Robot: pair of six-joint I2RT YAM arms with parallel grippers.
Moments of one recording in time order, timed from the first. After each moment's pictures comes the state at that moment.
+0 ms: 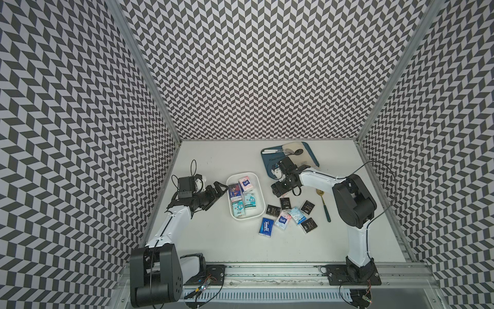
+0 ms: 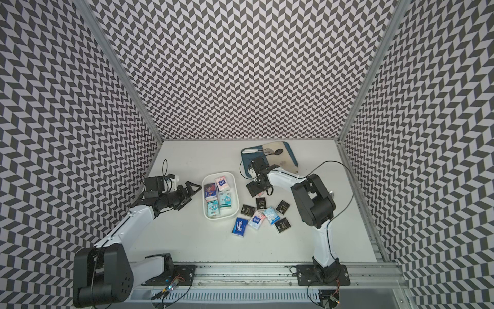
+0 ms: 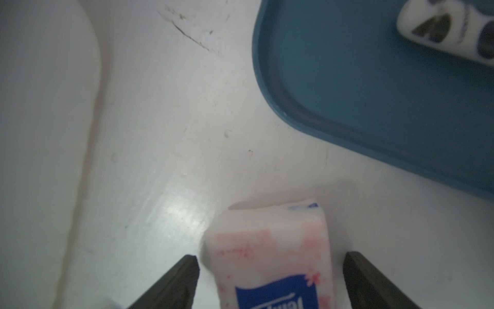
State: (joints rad) left arm 0.11 1.19 0.63 -0.30 0.64 -0.58; right arm 0.56 2.05 1.42 -0.55 -0.05 0.02
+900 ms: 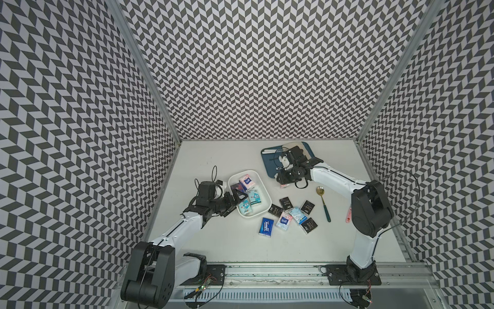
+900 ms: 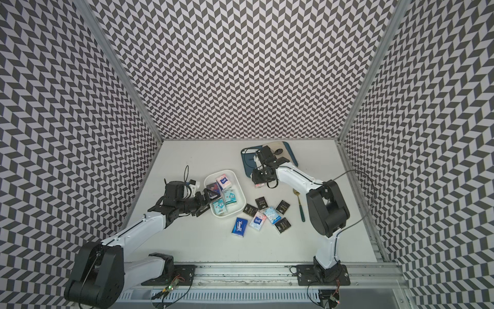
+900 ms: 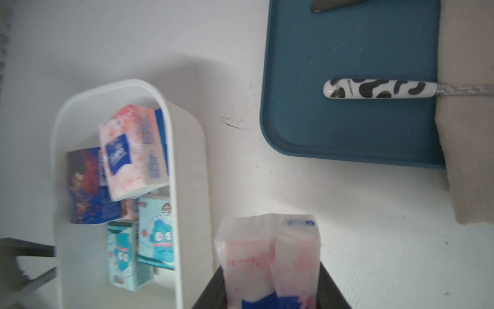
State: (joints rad) left arm -0.20 1.20 0.50 -0.06 0.67 -0.83; right arm 0.53 1.85 1.45 -0.61 -0.19 0.31
